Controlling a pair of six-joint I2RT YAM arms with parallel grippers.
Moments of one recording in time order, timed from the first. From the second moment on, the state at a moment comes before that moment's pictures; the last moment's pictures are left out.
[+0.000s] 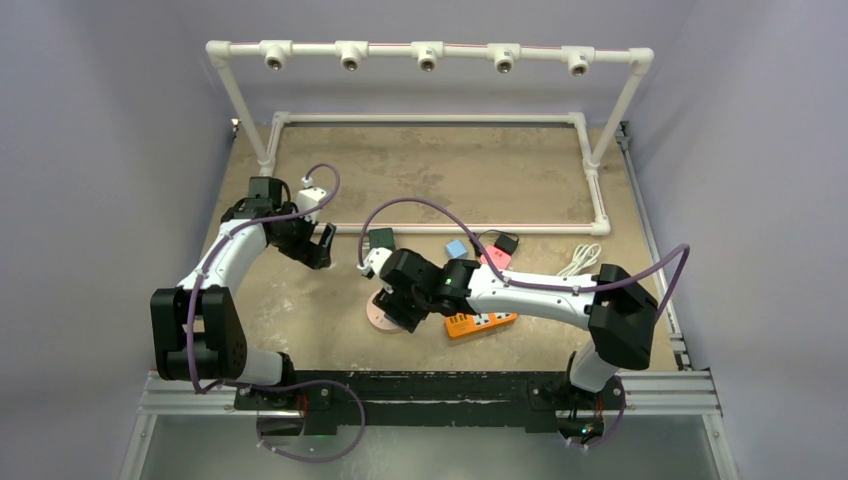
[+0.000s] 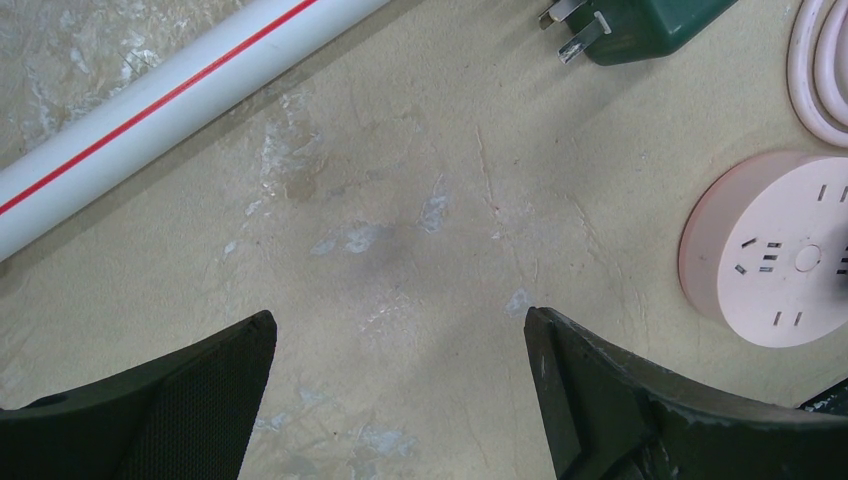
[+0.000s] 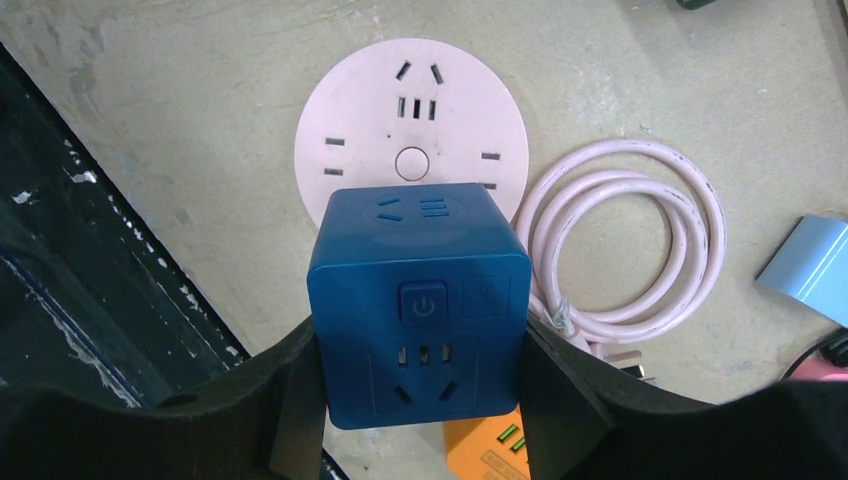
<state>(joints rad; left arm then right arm) 0.04 1.41 0.95 -0.68 0.38 0.46 1.18 1.64 1.19 -0.53 0.14 0.11</state>
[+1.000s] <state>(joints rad) 0.04 1.41 0.95 -0.68 0.37 0.48 1.19 1.68 1.23 -0.52 0.17 0.09</state>
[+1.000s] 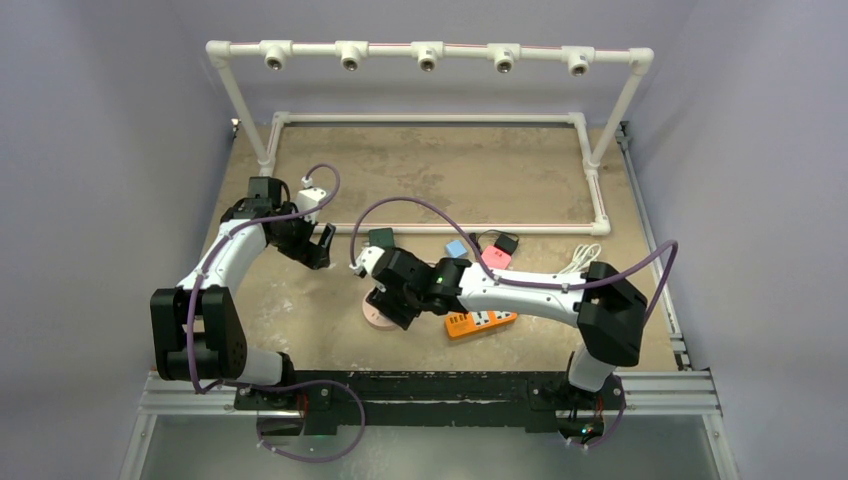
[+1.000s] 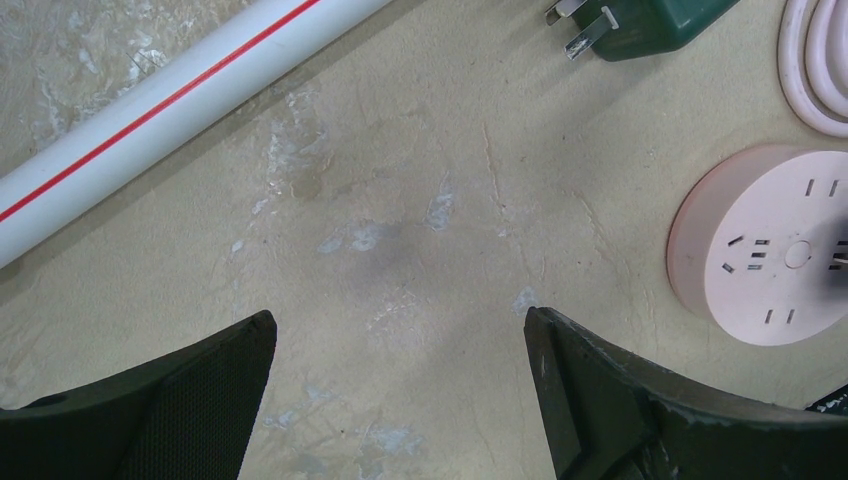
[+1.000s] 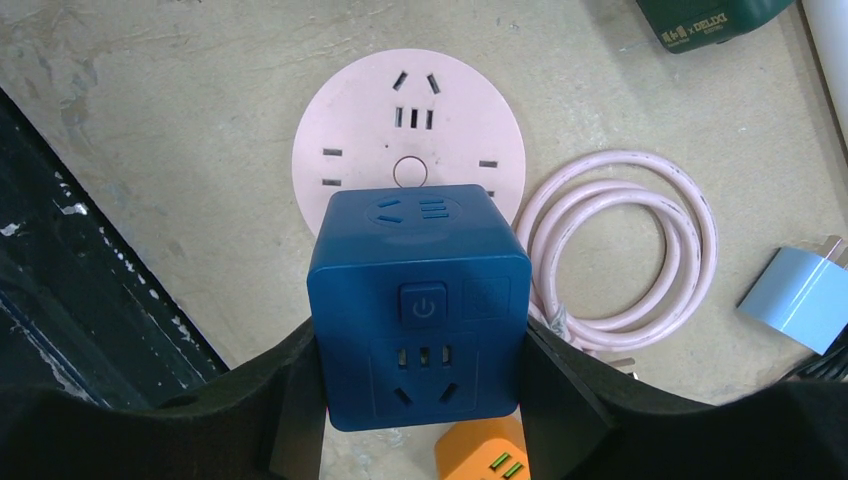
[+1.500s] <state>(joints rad) 0.05 1.41 0.95 -0.68 0.40 0.48 1.20 1.77 1.35 -0.62 0.20 0.09</state>
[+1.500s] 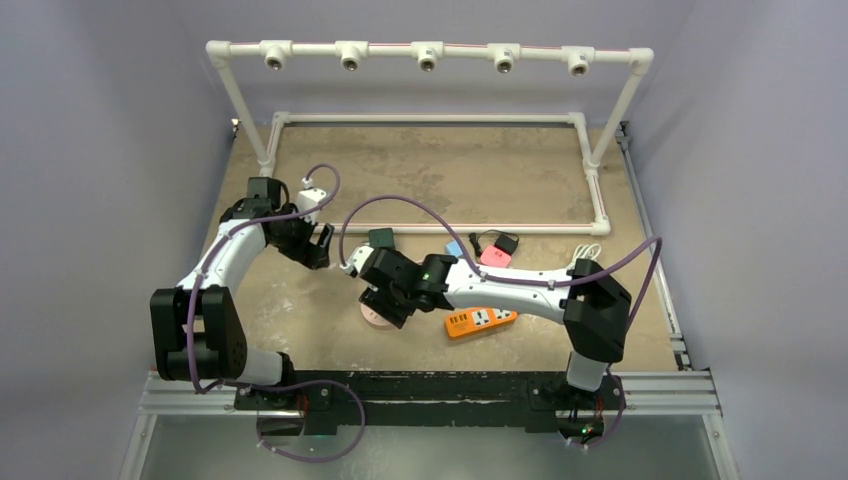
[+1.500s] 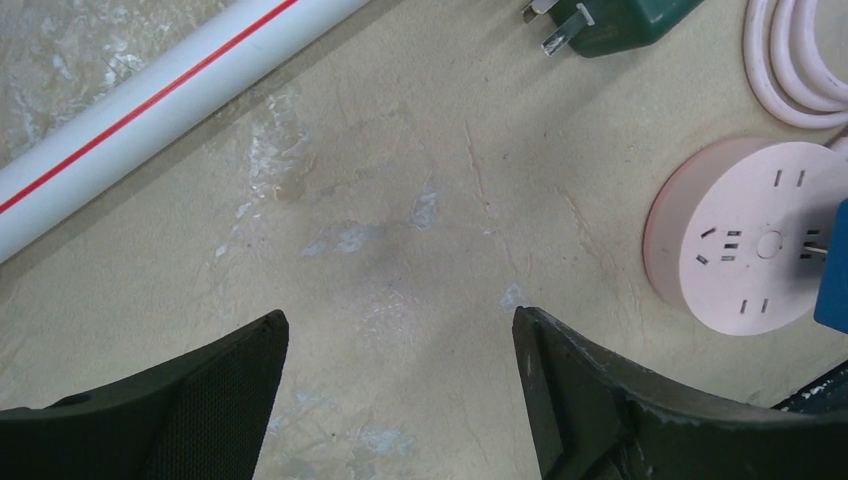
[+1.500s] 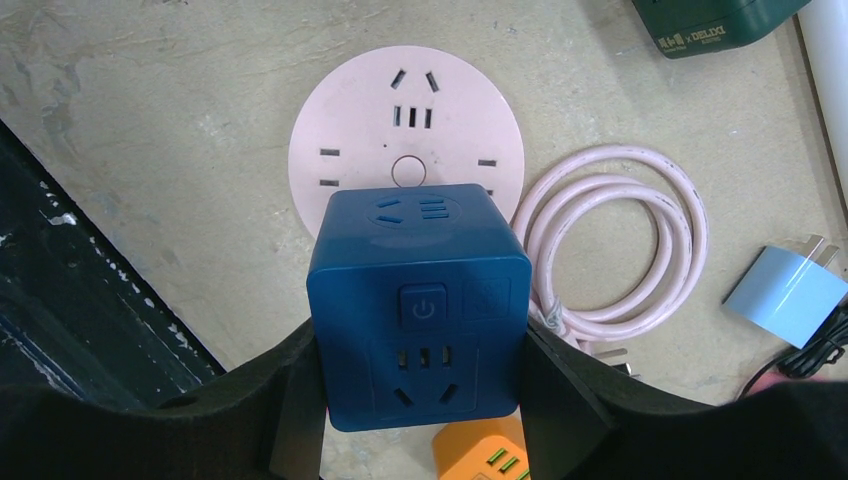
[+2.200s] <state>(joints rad) -0.17 1.44 0.95 -0.75 0.53 0.54 1.21 1.64 1.13 -0.38 0.23 0.14</state>
